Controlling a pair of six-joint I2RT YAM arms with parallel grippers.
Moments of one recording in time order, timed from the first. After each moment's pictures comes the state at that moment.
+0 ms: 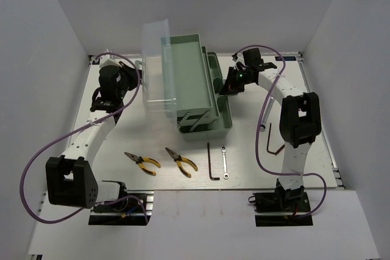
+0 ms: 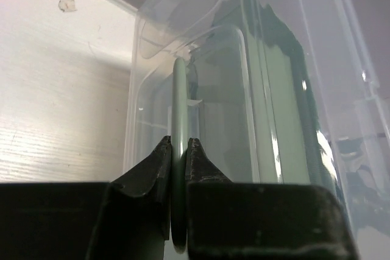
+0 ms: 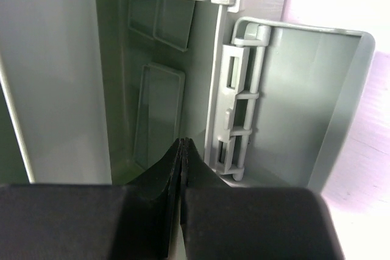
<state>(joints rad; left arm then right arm) -0.13 1.30 0.99 0.10 0.02 -0.69 0.28 2.01 1.62 -0.58 -0.55 0.34</state>
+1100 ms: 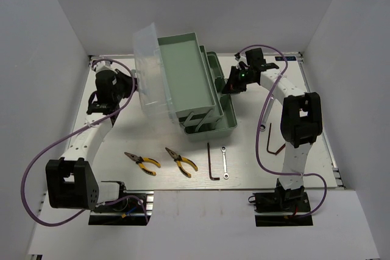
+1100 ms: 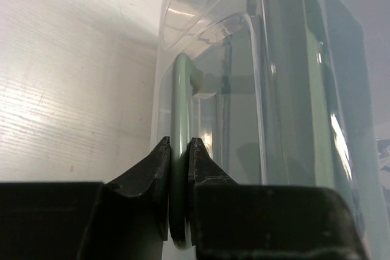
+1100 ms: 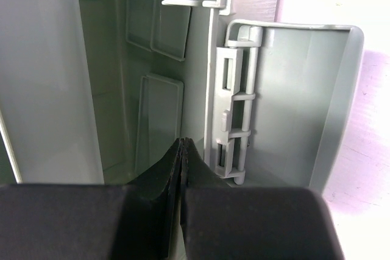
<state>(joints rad) -0.05 1.29 0.94 0.01 0.04 -0.73 0.26 2.00 1.61 -0.55 -0.54 0.33</state>
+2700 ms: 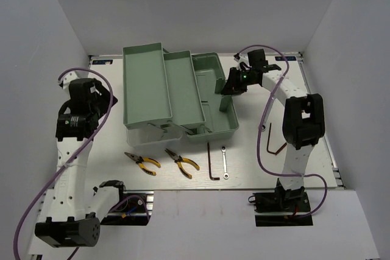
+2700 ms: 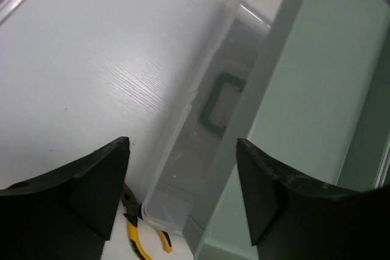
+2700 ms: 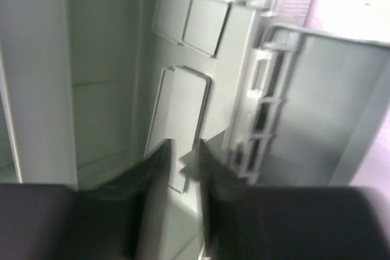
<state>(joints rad) 0.01 0.97 1.22 -0.87 -0.30 -0.64 0.25 1.97 1.57 -0.53 -0.63 0.26</state>
